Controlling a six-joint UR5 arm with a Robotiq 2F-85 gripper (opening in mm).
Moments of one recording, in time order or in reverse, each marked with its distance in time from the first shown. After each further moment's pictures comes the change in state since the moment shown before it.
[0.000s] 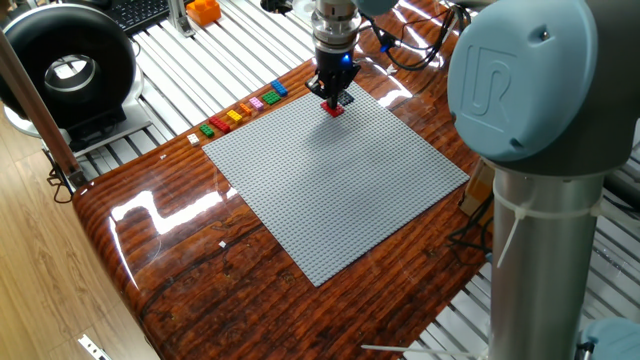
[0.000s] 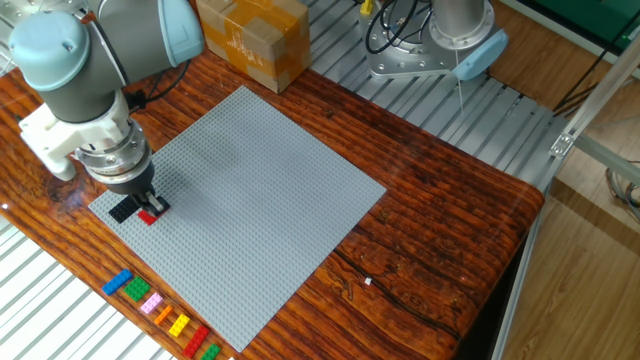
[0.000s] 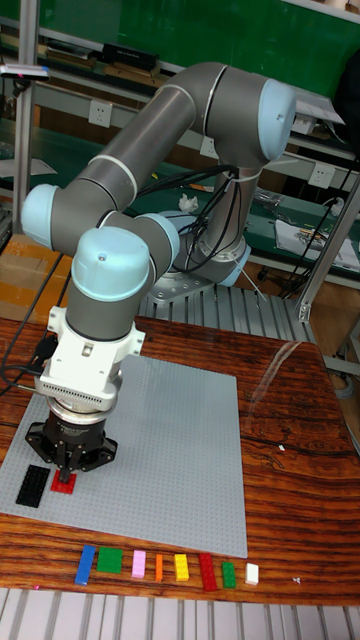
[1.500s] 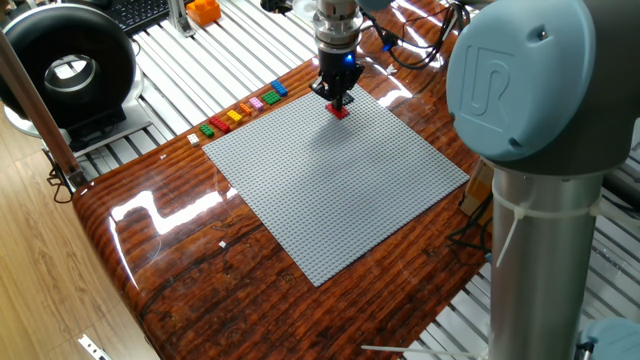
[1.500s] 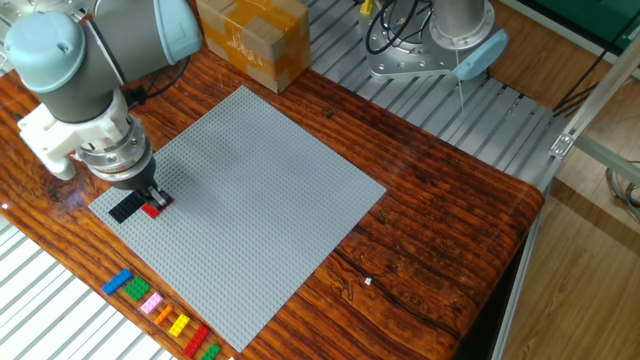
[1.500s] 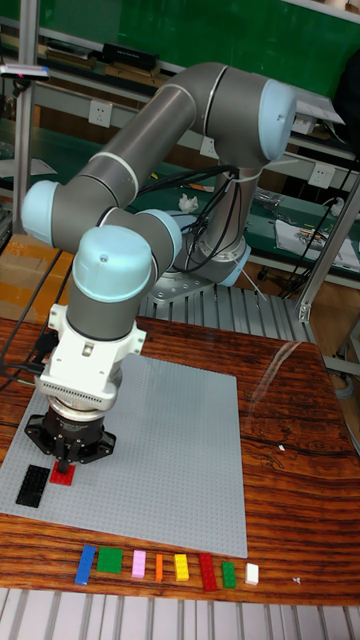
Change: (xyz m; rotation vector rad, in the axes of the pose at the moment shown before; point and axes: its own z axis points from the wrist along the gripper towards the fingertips) arm 0.009 -0.005 -0.006 0.022 0.034 0.009
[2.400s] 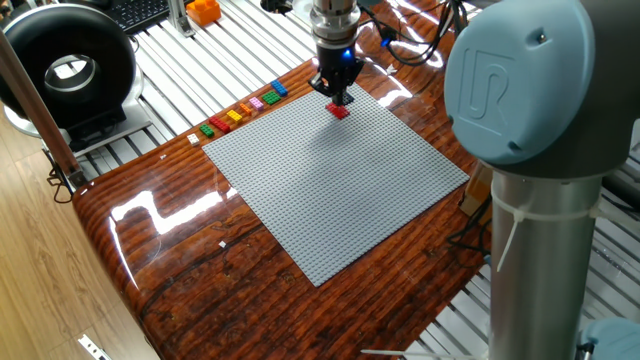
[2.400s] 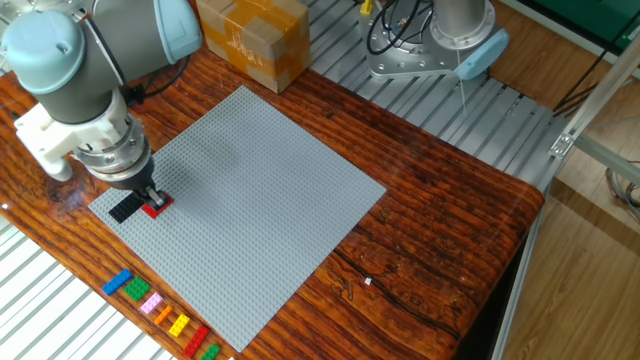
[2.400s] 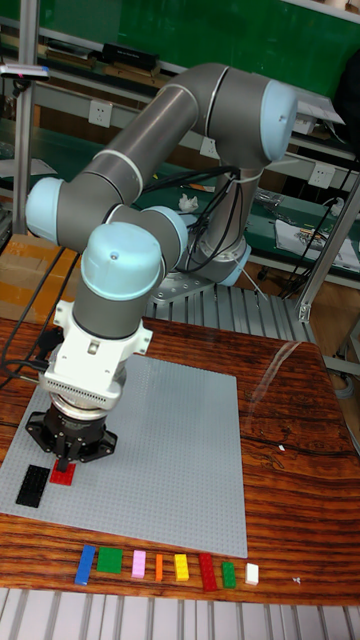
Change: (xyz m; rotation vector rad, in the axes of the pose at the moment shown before) arm -0.005 0.000 -0.009 0.024 0.000 0.016
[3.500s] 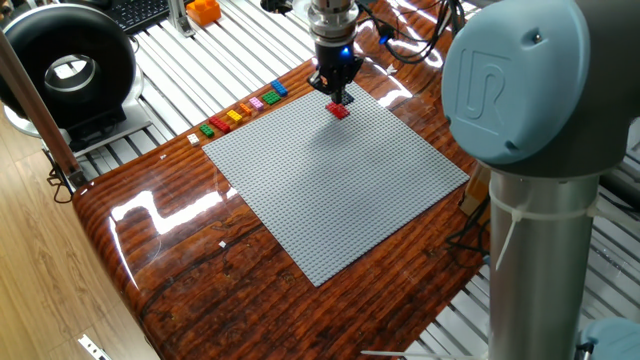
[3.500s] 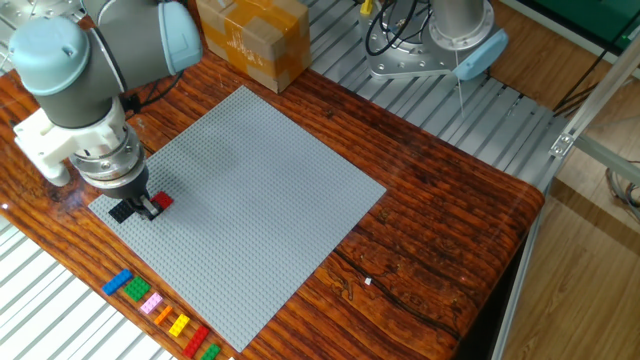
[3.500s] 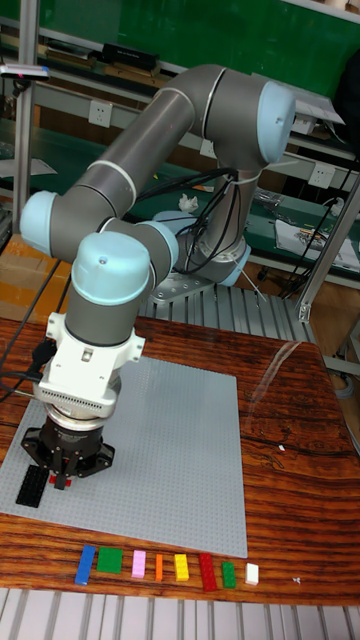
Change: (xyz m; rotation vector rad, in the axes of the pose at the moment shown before) arm -0.019 0.004 0.013 -0.034 -0.059 -0.028
